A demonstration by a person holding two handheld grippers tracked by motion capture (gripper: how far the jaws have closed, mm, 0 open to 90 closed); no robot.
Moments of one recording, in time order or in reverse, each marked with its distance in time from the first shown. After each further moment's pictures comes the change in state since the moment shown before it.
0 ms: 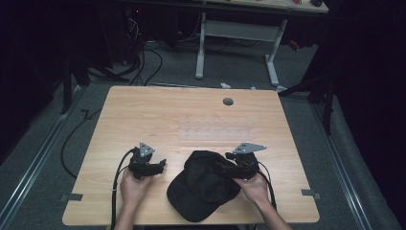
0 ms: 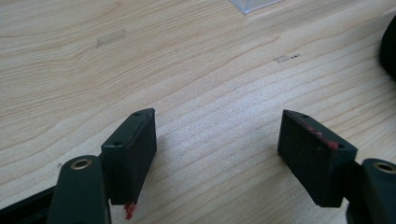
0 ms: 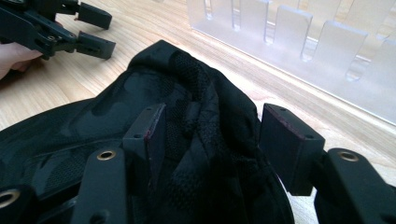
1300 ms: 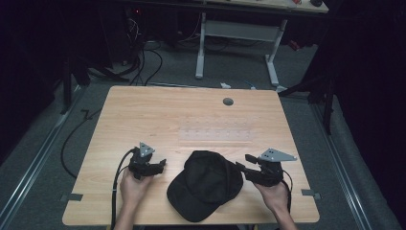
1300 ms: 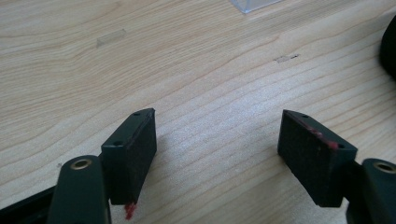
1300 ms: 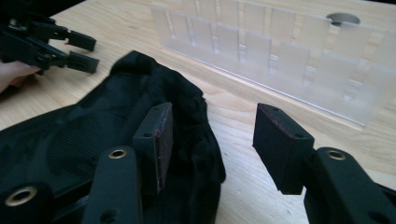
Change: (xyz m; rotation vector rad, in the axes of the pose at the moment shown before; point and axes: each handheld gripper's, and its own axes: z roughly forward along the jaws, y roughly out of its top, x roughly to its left) left arm 0.000 0.000 0.000 0.000 0.000 0.000; right arm -0.018 -0.027 -0.059 -0.134 -0.072 0.039
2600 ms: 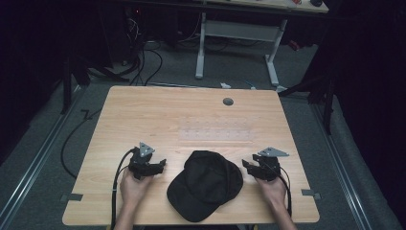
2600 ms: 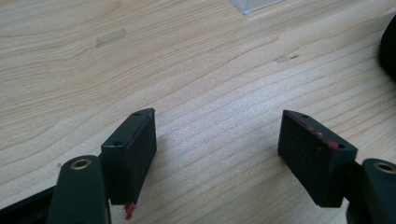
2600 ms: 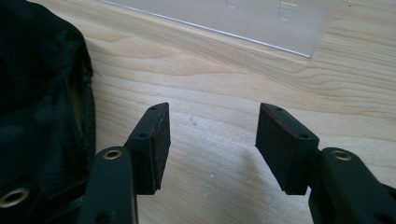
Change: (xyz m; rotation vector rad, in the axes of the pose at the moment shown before) left arm 0.000 0.000 0.000 0.001 -0.001 -0.001; right arm -0.048 -0.038 0.044 0.124 -0.178 0.084
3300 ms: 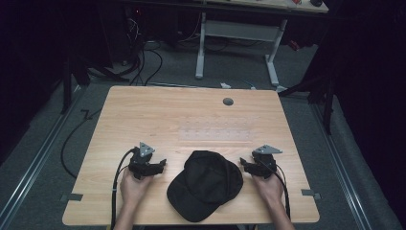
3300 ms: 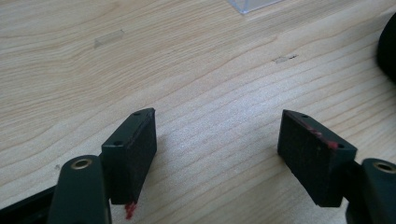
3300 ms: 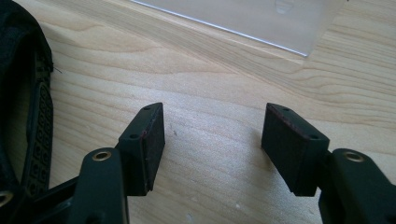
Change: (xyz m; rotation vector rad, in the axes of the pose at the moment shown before) left arm 0.000 0.000 0.000 0.002 -0.006 -0.003; right arm -0.002 0.002 0.023 0.036 -0.067 -0.033
